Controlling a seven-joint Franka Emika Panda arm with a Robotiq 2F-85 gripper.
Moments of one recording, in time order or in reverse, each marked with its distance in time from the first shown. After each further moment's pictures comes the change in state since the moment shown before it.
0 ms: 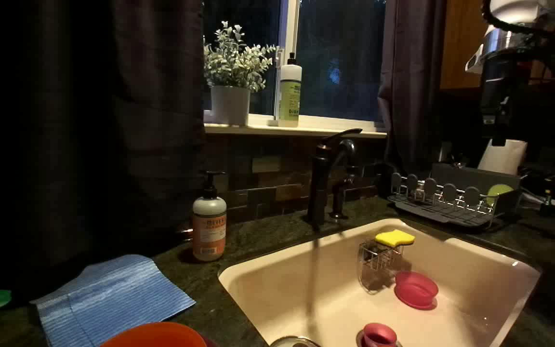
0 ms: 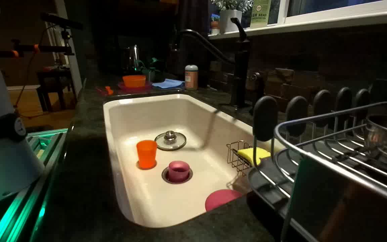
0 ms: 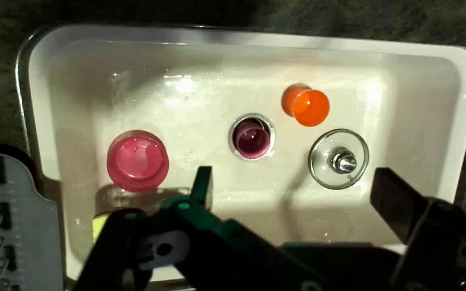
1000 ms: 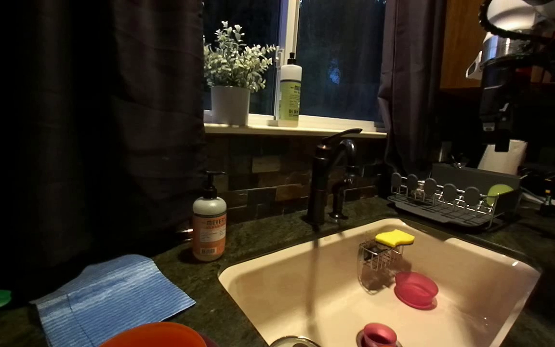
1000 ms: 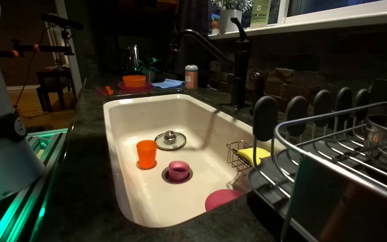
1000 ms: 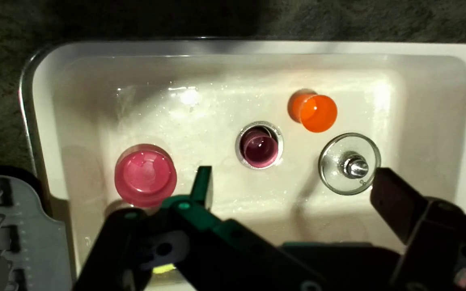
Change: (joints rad) arm -0.020 0.009 0.015 -0.028 -0.007 0.012 0.044
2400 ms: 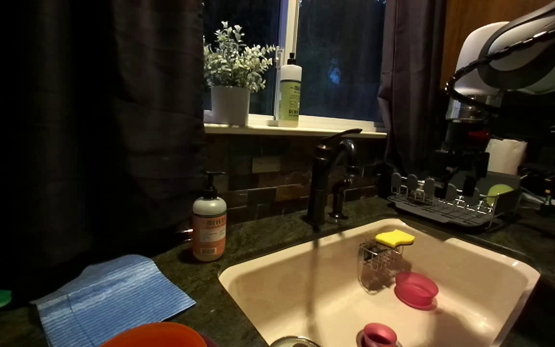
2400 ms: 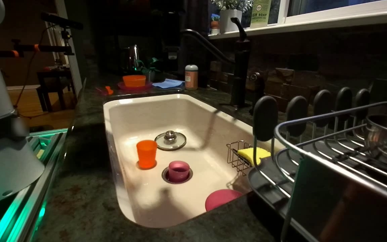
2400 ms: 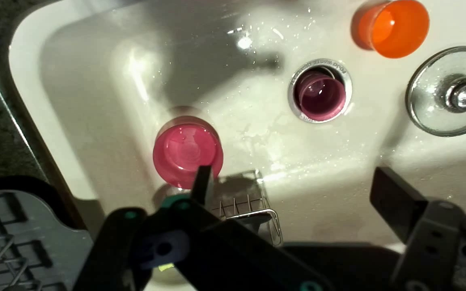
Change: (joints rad) arm -0.068 0.150 0.182 -0.223 -0.042 0.527 0.319
